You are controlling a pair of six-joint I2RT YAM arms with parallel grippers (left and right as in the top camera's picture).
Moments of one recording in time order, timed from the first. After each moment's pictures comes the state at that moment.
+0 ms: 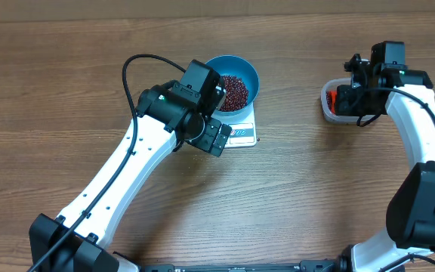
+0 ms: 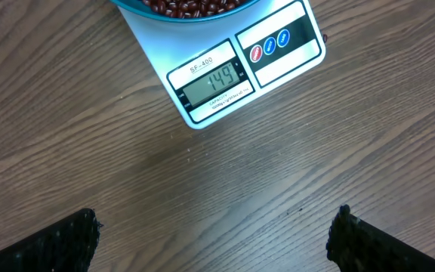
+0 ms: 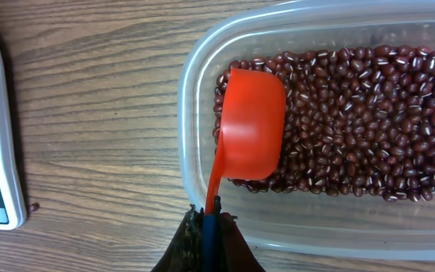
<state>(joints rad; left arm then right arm) -0.52 1.62 1.49 -1.14 0.02 -0.07 -0.13 1.79 1.39 -0.87 -0.22 -0.09</state>
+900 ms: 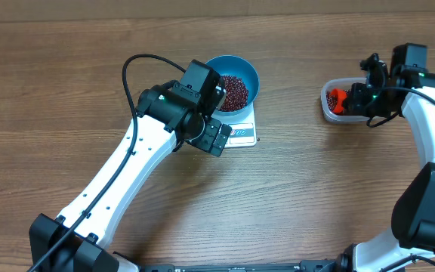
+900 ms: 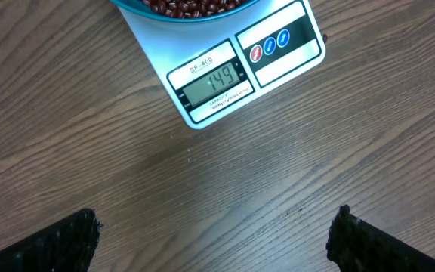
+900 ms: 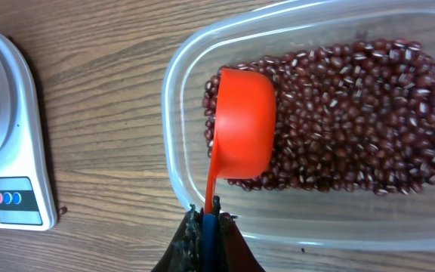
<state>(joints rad) -0.52 1.62 1.49 -1.14 0.02 -0.07 -0.23 1.78 1.39 -0.87 -0.34 -0.08</state>
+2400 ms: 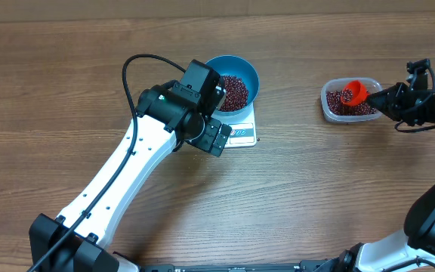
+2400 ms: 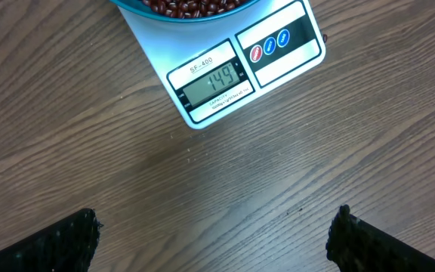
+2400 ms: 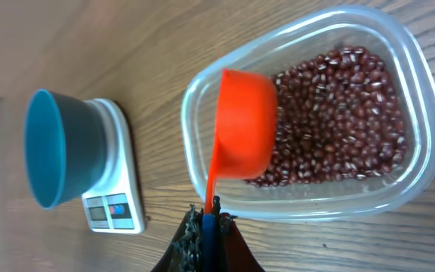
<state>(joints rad) -0.52 1.62 1.49 -1.14 0.02 -0.07 -0.48 1.78 1.39 -0.89 -0.74 -0.06</state>
